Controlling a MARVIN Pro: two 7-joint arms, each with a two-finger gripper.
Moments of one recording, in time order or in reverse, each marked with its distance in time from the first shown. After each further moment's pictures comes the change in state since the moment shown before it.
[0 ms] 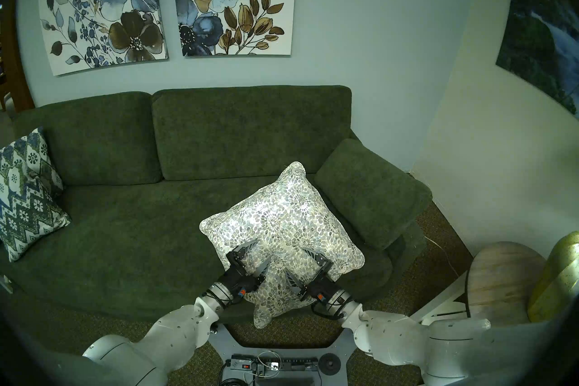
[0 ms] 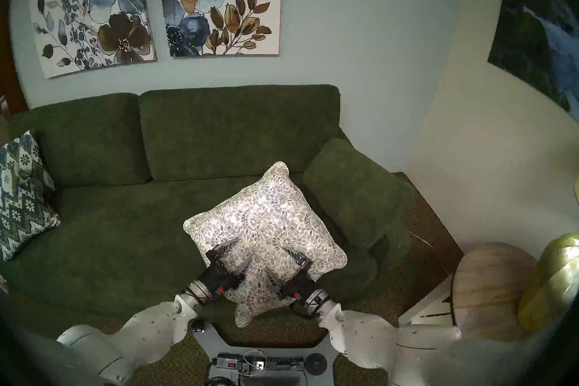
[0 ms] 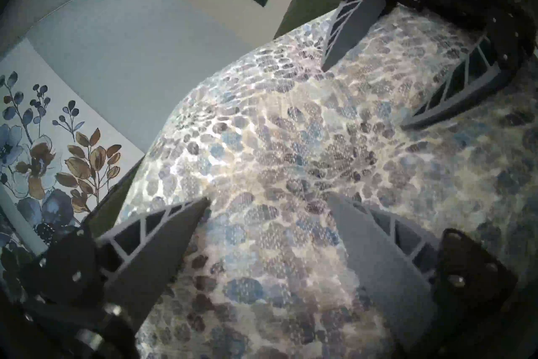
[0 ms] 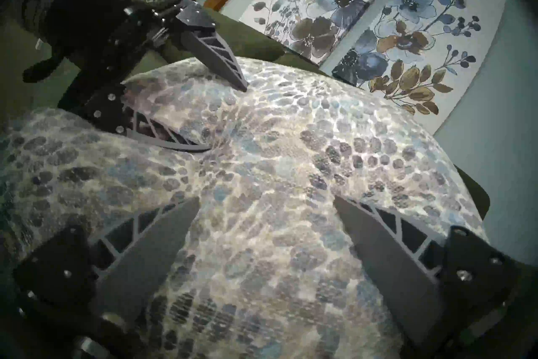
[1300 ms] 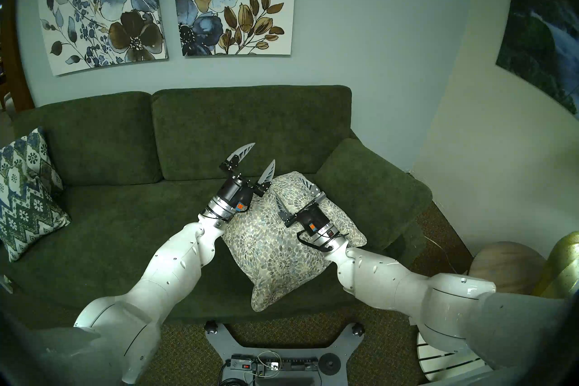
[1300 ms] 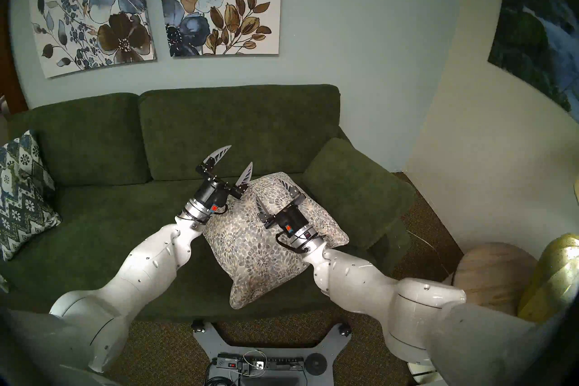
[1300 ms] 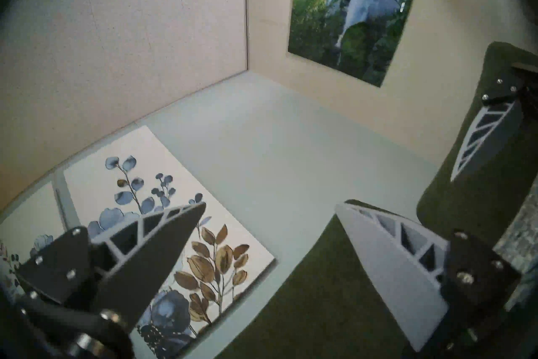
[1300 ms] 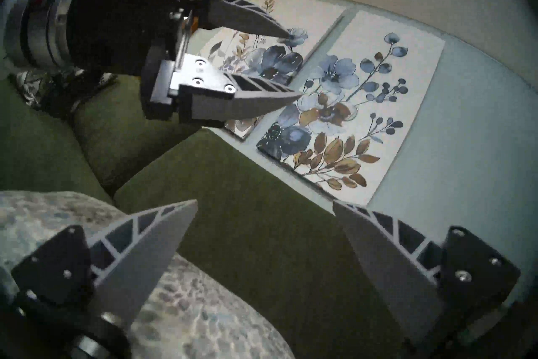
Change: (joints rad) left arm -0.212 0.053 -0.096 -0.420 -0.027 -0.102 0.044; right arm 0.272 0.017 0.118 -0.212 -0.012 -0.029 -0.020
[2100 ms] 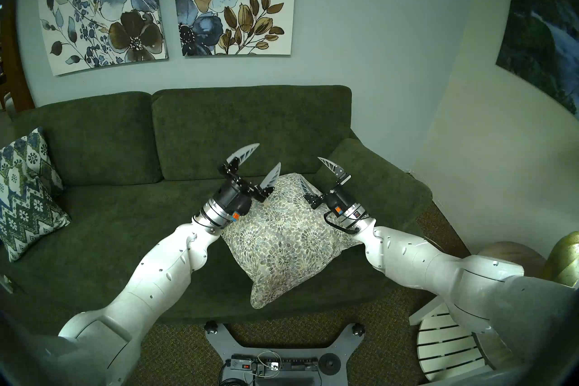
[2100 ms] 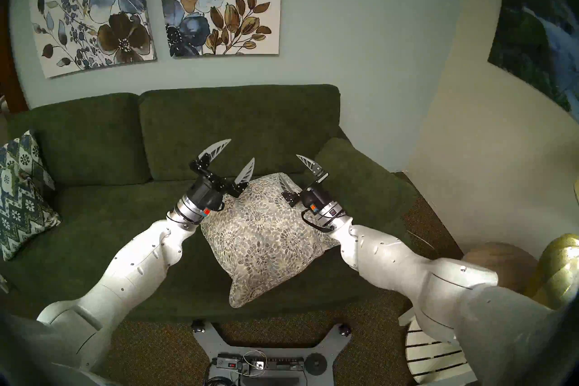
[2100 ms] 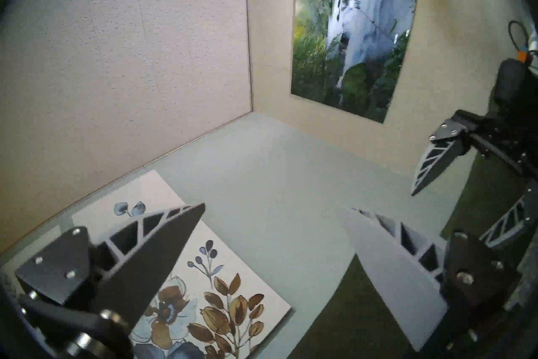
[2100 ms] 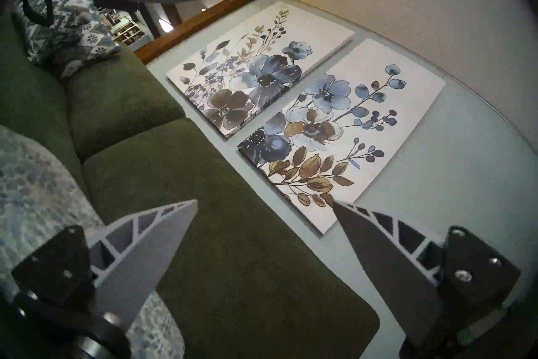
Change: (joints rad) left arm 0.160 0.108 0.076 -0.193 -0.001 0.000 -0.006; right arm 0.029 0.178 -0.007 -0.051 -0.103 0.055 -0.010
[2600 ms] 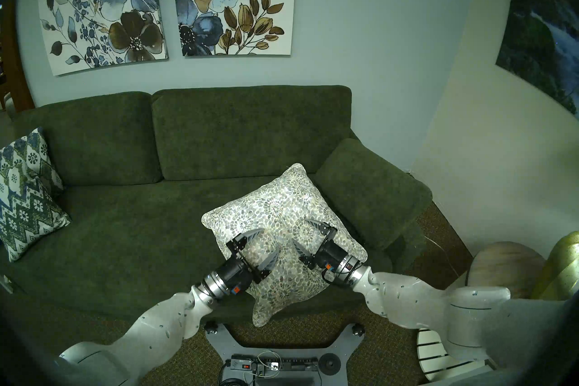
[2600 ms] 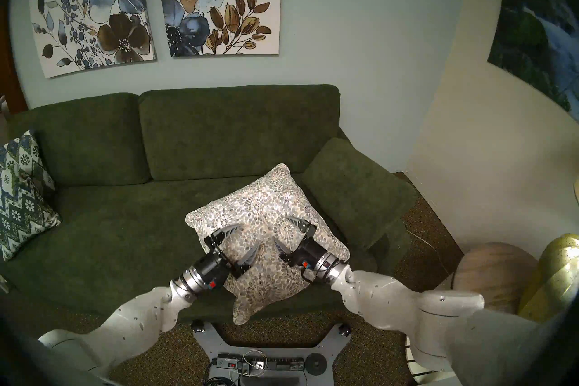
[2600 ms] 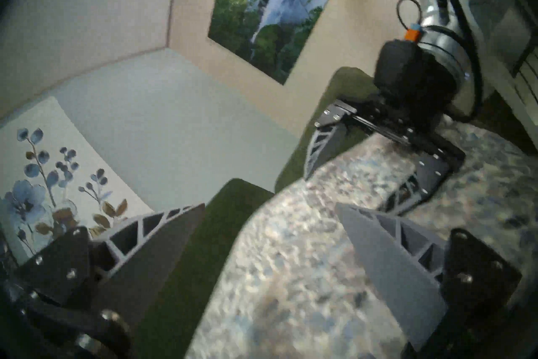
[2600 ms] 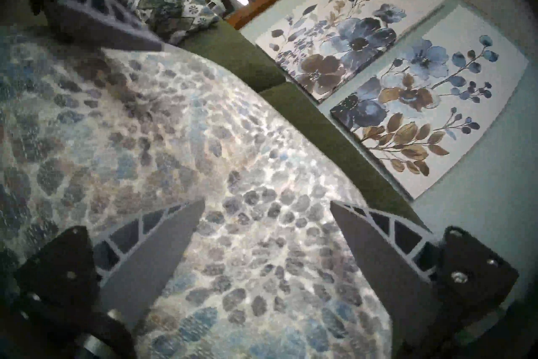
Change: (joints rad) left arm 0.169 0.010 0.093 0.279 0.000 0.021 -0.049; right arm -0.149 -0.069 -0.144 0.141 -0.010 0.052 0.034
